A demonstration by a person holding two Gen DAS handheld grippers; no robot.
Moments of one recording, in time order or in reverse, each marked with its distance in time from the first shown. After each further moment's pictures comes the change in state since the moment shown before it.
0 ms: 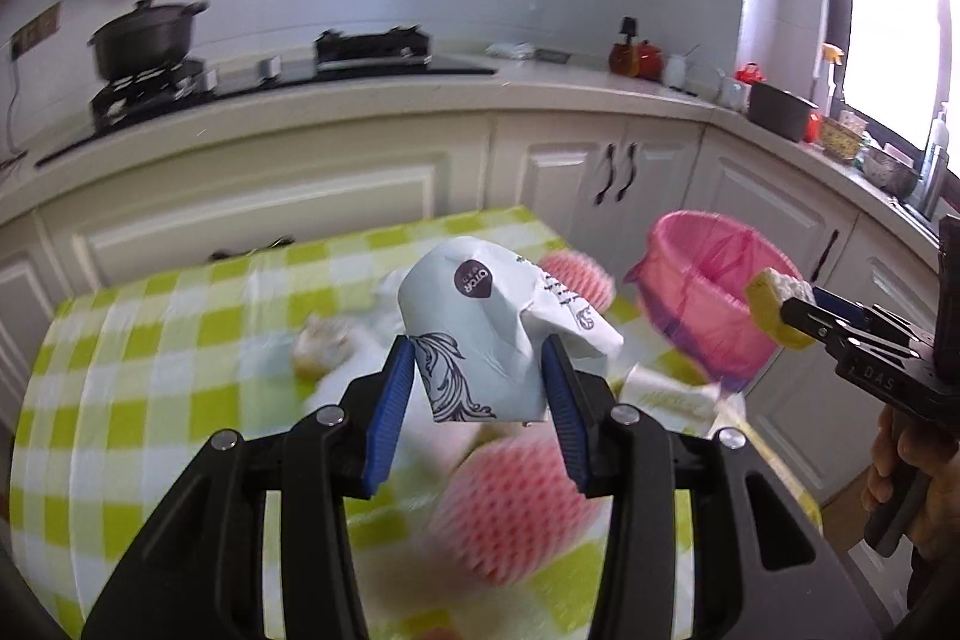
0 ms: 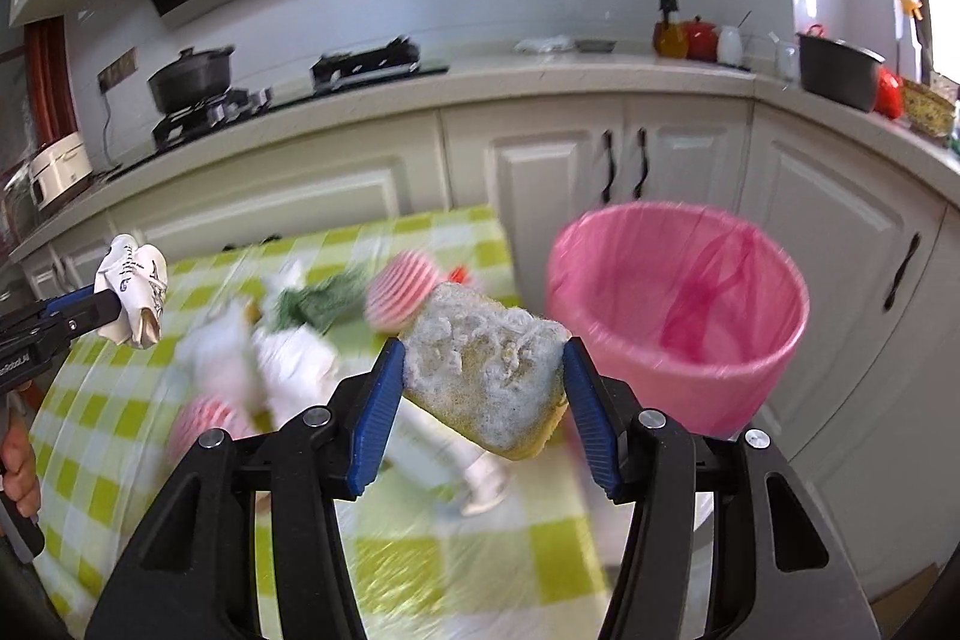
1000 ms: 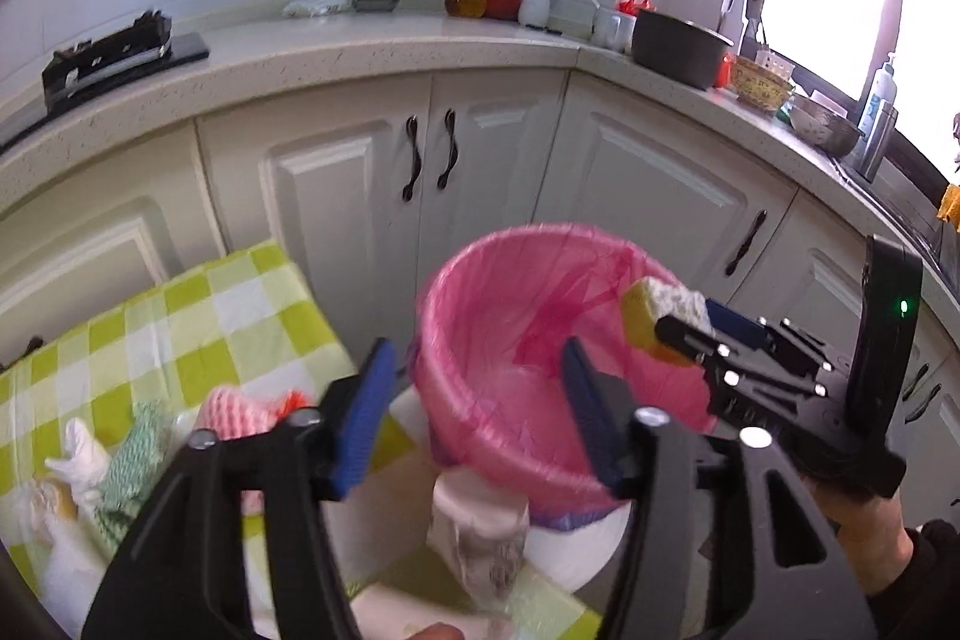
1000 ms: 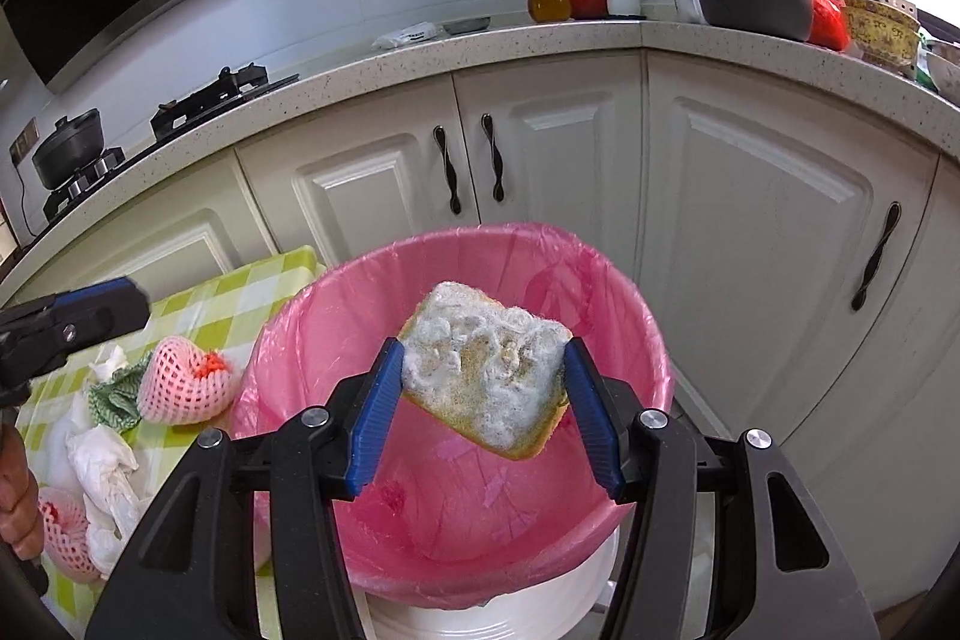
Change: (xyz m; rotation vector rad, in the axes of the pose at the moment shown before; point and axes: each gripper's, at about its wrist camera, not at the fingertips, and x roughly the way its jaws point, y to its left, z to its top) left arm 0.199 -0.191 0.085 0.096 0.157 -0.258; right arm 0.096 -0.176 0.032 0.139 0.035 -0.098
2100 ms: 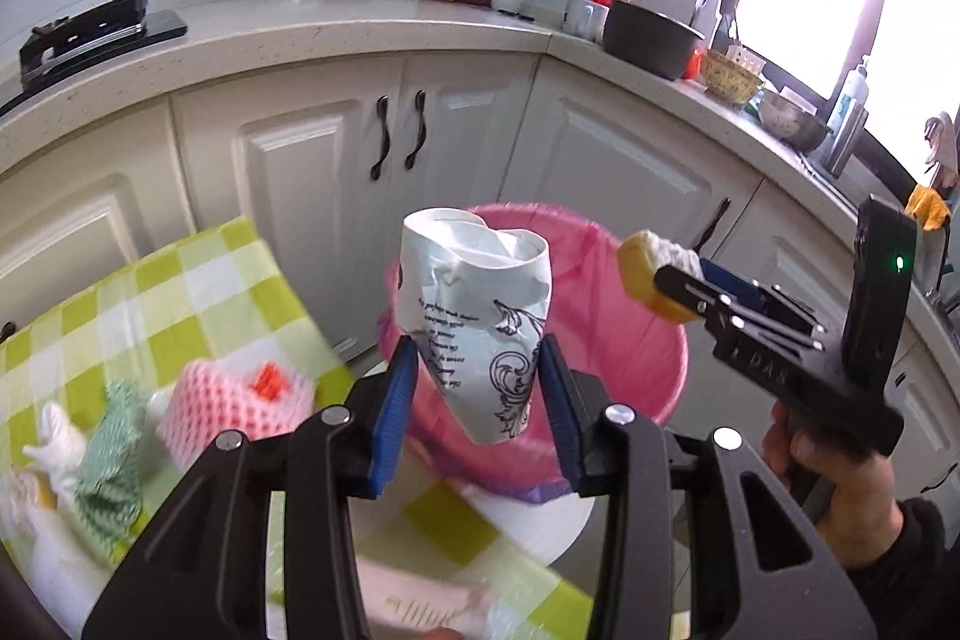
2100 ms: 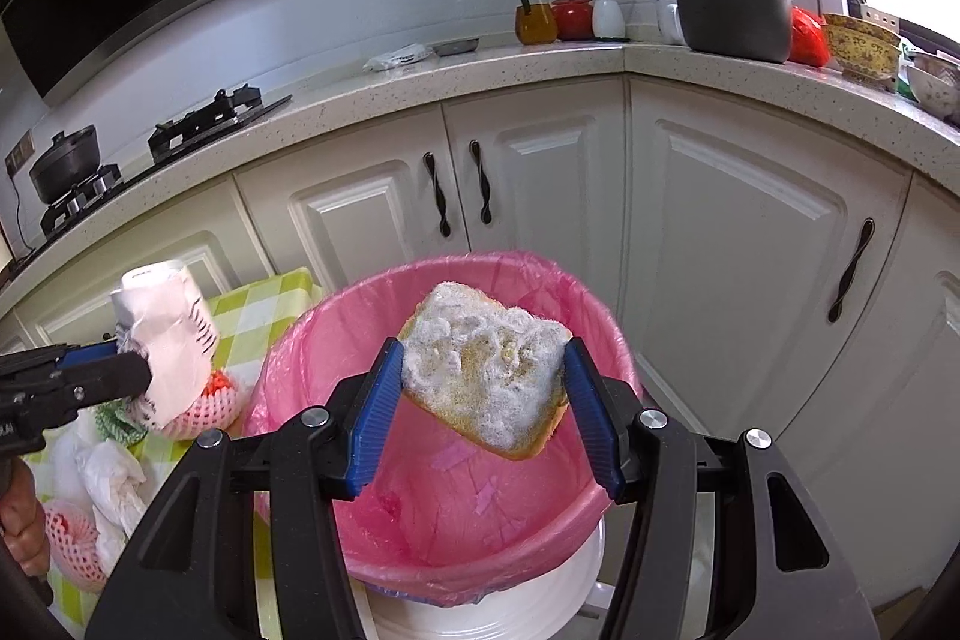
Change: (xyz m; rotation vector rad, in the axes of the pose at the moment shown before) left arm -0.011 -0.002 0.002 -0.005 0.028 -0.110; right arm -0.023 -0.004 0.014 0.017 -0.044 -0.032
